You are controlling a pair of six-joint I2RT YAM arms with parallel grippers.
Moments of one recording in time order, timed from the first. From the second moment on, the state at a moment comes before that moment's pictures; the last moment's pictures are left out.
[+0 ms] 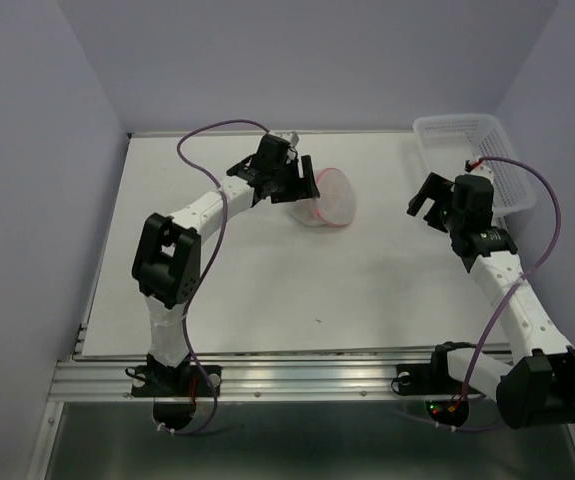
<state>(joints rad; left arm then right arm) -0.53 1.89 1.56 -0.38 0.18 -0.56 0.06 1.08 0.92 -0.36 0.14 0.45</state>
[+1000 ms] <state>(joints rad) -0.53 2.11 1.72 -0.30 0.26 -0.60 0.09 1.14 0.87 -0.31 -0.06 0.40</state>
